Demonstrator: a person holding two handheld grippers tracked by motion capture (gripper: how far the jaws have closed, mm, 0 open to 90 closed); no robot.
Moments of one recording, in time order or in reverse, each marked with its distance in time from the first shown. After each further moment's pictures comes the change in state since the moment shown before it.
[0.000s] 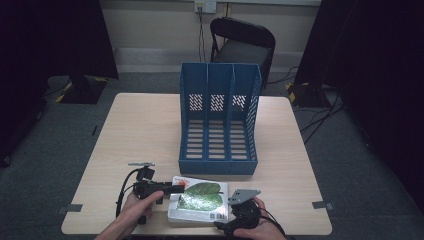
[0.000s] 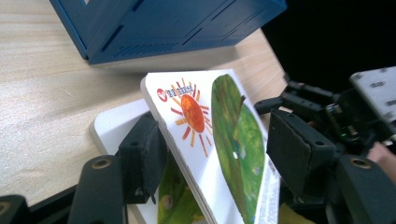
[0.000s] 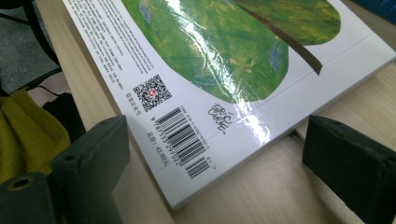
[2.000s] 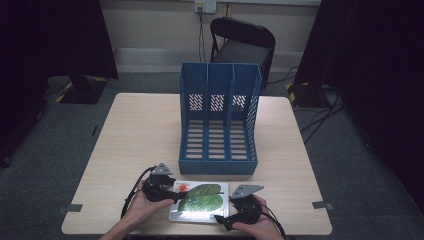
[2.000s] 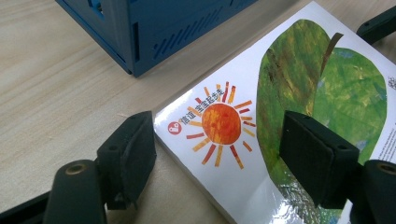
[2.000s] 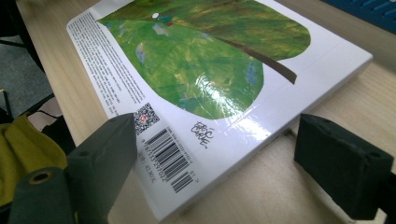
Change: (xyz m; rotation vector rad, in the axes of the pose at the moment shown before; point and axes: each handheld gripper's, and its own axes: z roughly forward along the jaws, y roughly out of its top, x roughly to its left) left arm -0.010 0.000 0.027 0.137 0.335 0.424; right arm -0.009 0.003 -0.001 -0.023 0.000 0.095
